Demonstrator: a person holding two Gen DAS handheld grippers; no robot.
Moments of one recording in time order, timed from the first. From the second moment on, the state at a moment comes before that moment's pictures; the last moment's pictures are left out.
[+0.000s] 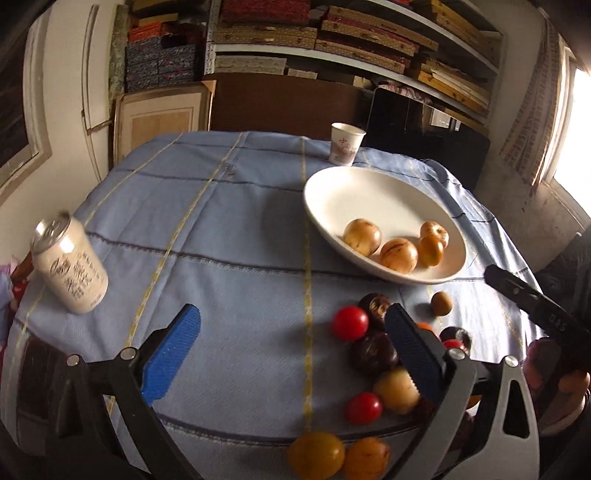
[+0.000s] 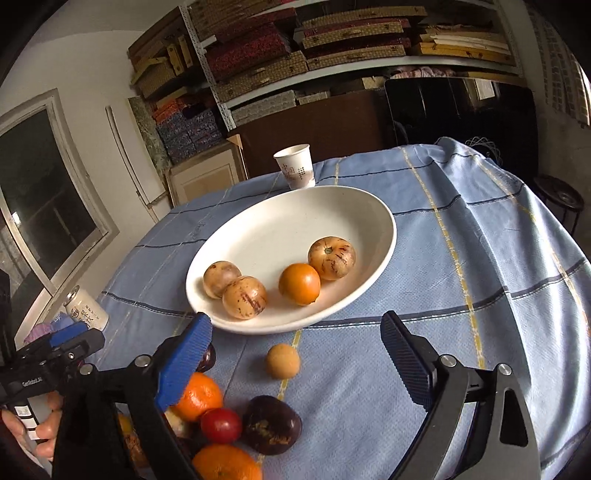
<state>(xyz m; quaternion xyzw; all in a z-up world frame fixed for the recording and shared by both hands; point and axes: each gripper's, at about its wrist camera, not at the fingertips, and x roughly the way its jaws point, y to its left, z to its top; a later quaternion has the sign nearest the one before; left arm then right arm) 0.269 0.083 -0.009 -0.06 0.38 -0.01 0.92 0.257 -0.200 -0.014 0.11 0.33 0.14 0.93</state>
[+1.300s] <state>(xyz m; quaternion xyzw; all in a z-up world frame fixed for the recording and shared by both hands) 0.230 0.116 -0.039 -0.08 0.41 0.01 0.91 0.144 -0.157 -0.043 -0.09 0.44 0.31 0.84</state>
